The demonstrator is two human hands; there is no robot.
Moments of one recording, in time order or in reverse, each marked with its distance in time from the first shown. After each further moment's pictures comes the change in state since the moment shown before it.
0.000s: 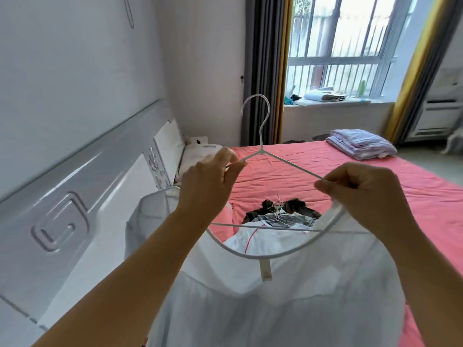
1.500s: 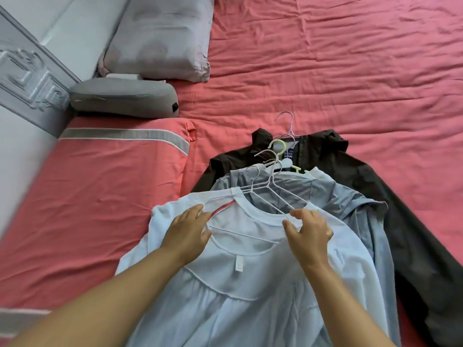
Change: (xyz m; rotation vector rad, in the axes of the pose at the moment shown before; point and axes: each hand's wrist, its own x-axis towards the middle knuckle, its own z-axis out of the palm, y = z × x) left_hand -0.158 -0.224 0.610 0.231 -1.268 -0.623; right_hand 0.091 0.660 0.346 -0.258 -0.424 0.682
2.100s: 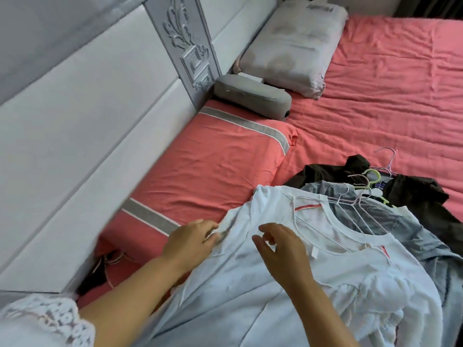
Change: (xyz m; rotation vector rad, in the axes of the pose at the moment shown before) left_hand -0.227 -0.084 -0.069 -0.315 0.183 -0.386; right_hand -0.178 -0.179 -0.003 0.161 -0.415 -0.652
